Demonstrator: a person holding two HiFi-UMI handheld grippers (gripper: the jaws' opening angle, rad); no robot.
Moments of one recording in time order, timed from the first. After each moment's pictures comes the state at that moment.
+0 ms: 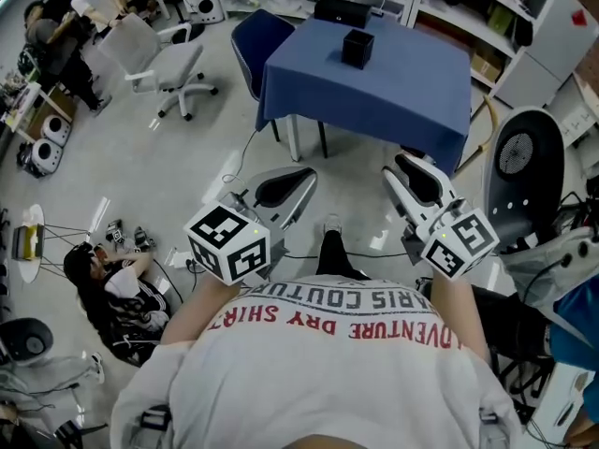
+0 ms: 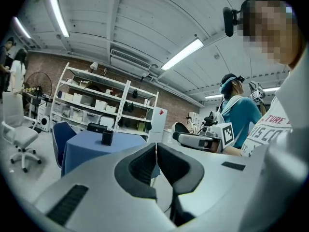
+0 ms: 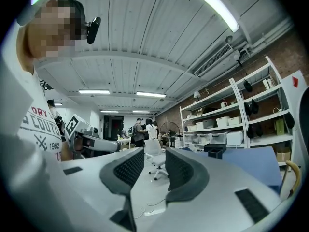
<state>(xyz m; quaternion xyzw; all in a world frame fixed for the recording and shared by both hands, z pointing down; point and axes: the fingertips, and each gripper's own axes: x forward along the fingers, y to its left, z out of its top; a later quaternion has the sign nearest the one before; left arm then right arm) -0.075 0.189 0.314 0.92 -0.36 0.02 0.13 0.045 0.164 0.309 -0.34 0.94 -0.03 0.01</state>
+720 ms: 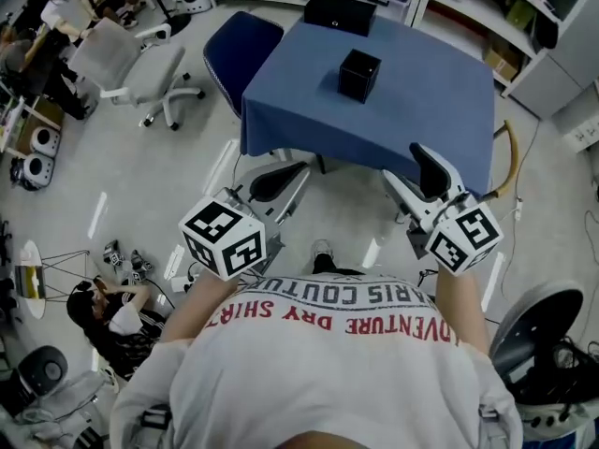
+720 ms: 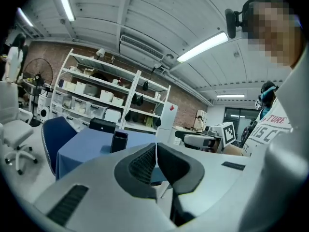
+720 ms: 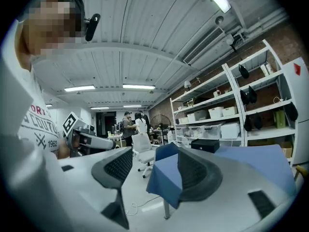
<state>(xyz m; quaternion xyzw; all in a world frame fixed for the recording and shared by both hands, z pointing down) -0.070 -0.075 0.341 0.91 -0.37 0.05 0.17 0.068 -0.103 0.339 -0.36 0.93 -0.07 -0.02</state>
